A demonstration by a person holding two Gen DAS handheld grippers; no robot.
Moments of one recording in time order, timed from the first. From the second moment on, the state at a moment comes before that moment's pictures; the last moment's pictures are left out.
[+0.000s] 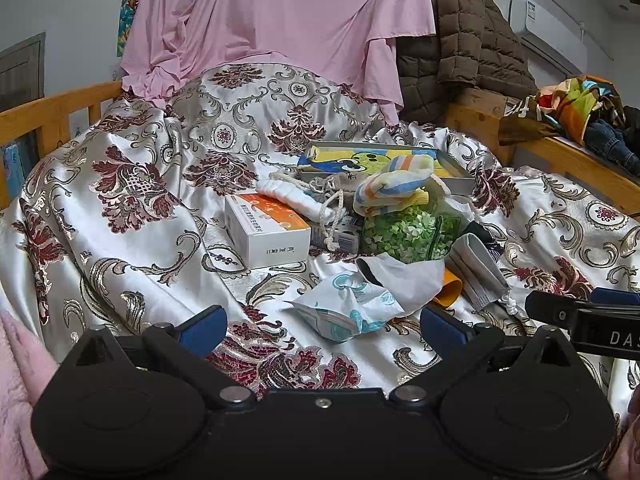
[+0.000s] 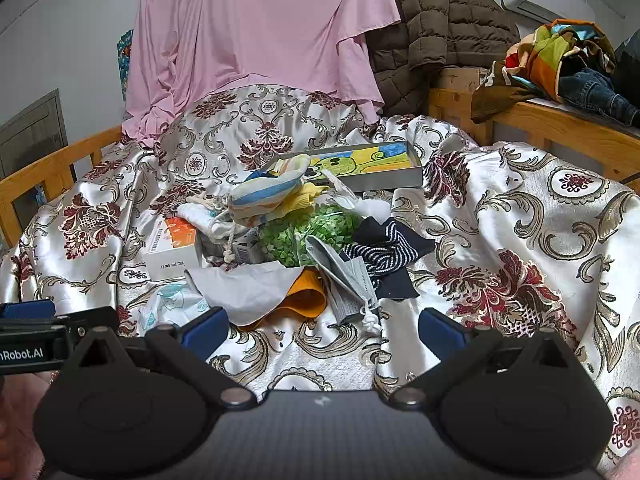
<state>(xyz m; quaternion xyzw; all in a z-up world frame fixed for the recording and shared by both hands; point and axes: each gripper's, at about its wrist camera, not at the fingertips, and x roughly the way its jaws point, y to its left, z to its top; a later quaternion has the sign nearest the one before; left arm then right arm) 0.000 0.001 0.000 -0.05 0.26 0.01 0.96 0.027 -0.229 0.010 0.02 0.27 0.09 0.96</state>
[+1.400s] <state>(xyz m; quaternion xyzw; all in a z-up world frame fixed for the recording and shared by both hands) 0.037 0.013 0.000 -0.07 0.31 0.03 0.95 0.059 -0.219 0.010 -0.04 0.25 0.15 0.96</state>
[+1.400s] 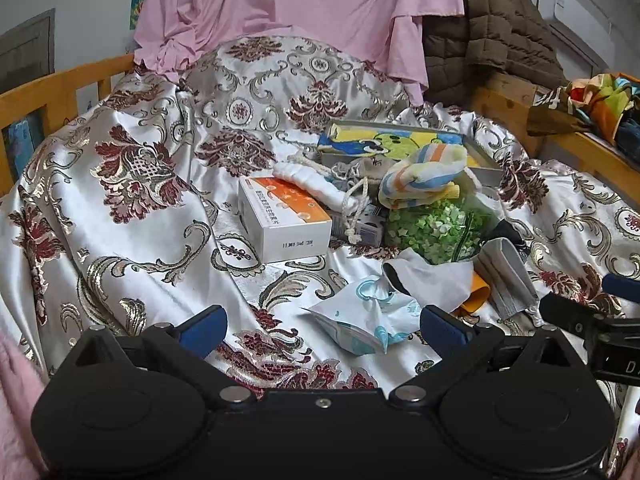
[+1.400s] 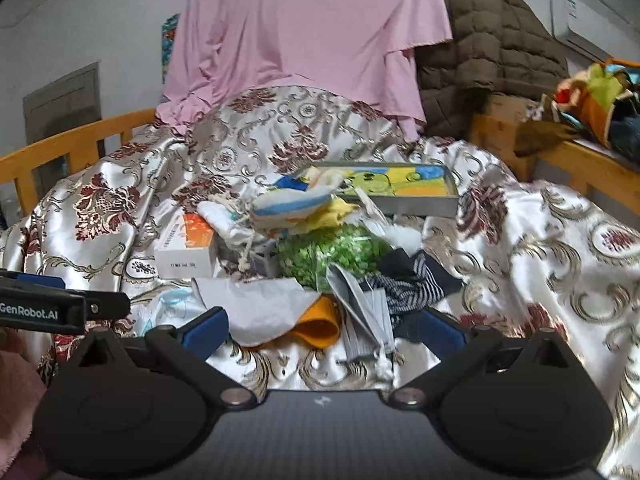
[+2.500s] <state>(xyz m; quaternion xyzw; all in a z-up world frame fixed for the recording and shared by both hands) 0.144 0.007 -0.045 0.05 0.42 -0.21 0.88 0.212 -0.140 -0.016 -0.28 0.42 0.41 0.76</state>
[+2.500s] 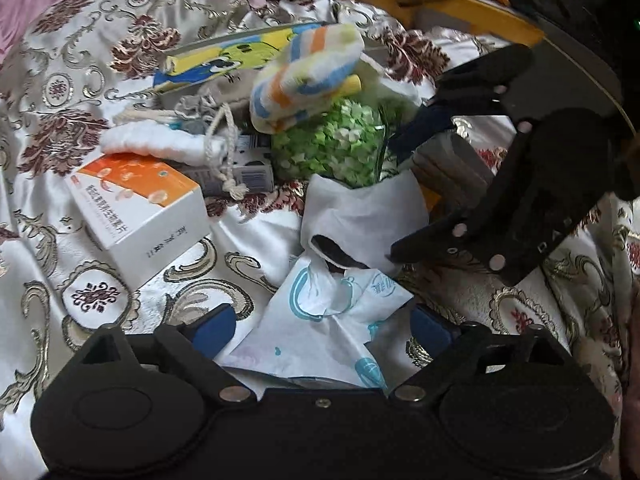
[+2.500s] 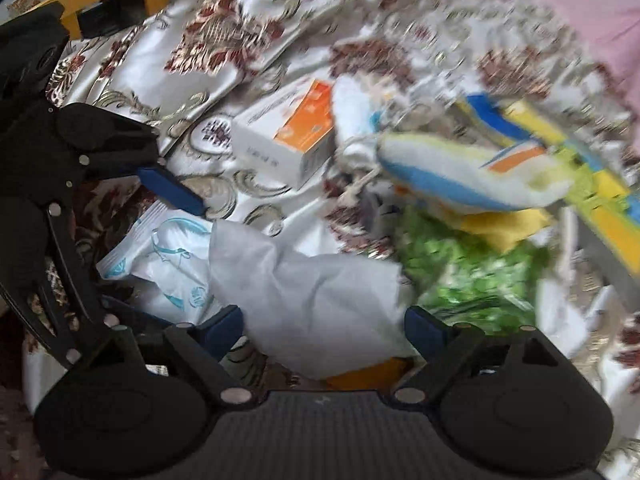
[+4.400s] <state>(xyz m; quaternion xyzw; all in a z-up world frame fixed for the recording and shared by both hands) 0.319 0.037 0.068 -0.15 0.23 -0.17 0.95 0.347 -0.213 0.108 0.02 0.33 0.28 0.90</state>
